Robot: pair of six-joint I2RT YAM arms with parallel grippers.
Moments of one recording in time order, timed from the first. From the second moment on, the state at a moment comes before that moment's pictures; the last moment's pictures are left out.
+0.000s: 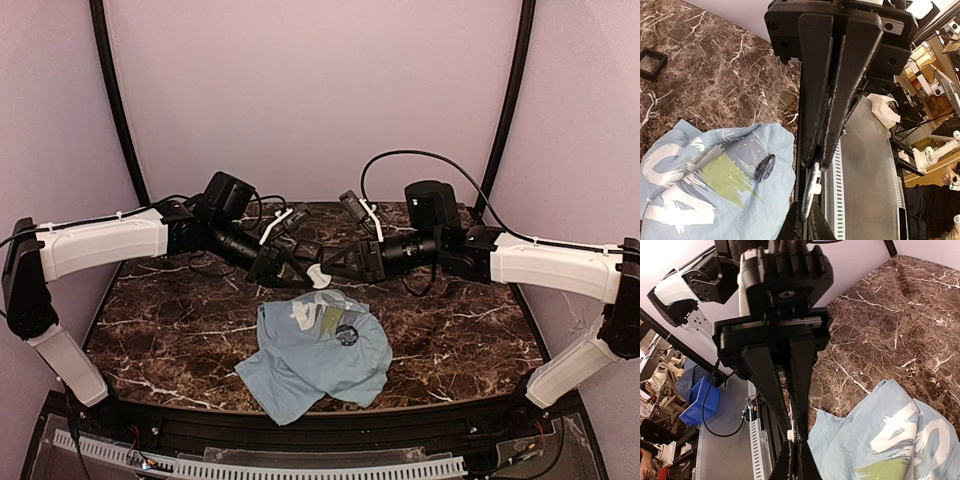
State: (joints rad) left arm -0.74 1.62 1.29 -0.38 0.95 -0.05; right arm 0.81 1.42 1.04 0.02 -0.70 0.37
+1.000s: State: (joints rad) left arm -0.38 1.42 1.27 -0.39 0.30 -0.17; right arm 0.65 1.74 1.36 -0.53 0.43 0.13
